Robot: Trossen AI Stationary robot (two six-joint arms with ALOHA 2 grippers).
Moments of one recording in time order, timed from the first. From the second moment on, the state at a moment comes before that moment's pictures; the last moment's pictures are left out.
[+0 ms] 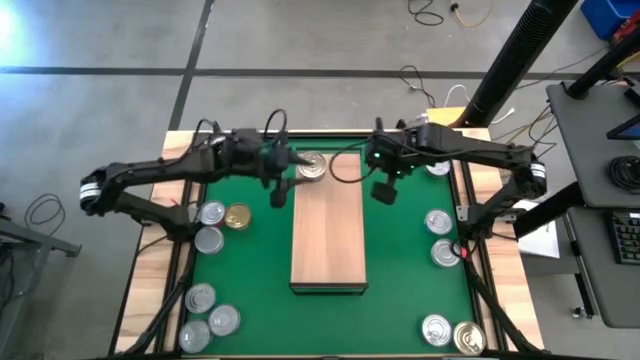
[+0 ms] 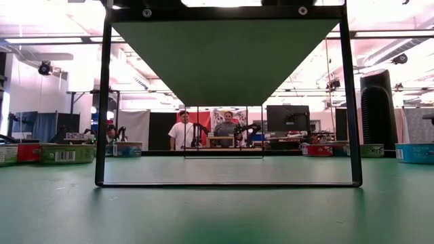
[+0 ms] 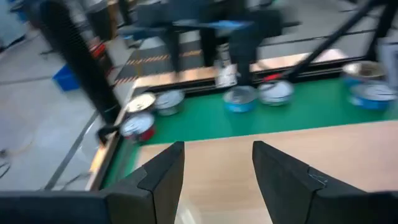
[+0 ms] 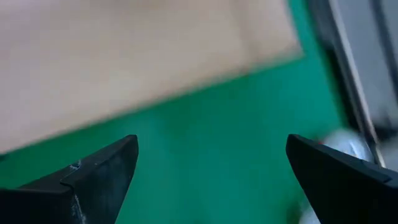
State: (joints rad) left arm 0.26 1.24 1.03 -0.10 0.20 0.25; right arm -0.21 1.55 1.61 -1.31 0.15 0.15
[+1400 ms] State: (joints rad) left arm 0.44 0.95 0.98 -0.92 -0.32 -0.32; right arm 0.32 1.35 1.07 -1.02 0.25 0.79
